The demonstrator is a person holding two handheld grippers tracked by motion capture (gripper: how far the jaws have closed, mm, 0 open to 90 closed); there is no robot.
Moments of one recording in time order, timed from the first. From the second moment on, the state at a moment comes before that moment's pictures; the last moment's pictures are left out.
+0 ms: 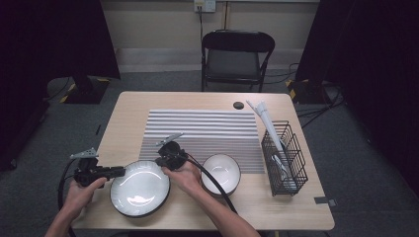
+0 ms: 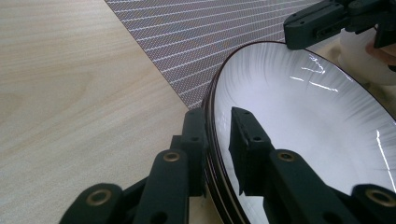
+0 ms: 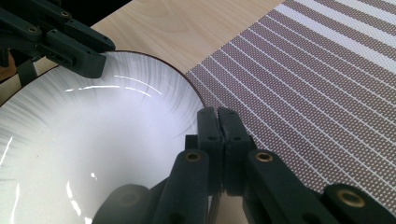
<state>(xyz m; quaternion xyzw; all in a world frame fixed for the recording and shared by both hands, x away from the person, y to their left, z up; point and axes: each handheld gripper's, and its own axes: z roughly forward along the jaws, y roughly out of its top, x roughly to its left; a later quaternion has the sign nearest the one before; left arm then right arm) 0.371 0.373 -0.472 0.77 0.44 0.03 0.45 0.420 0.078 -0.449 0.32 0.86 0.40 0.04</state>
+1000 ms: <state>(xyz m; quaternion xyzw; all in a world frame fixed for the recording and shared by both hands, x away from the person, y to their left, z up) 0.373 0.373 -0.472 0.78 0.44 0.02 0.45 0.416 0.099 -0.458 0.31 0.86 0.41 0.03</state>
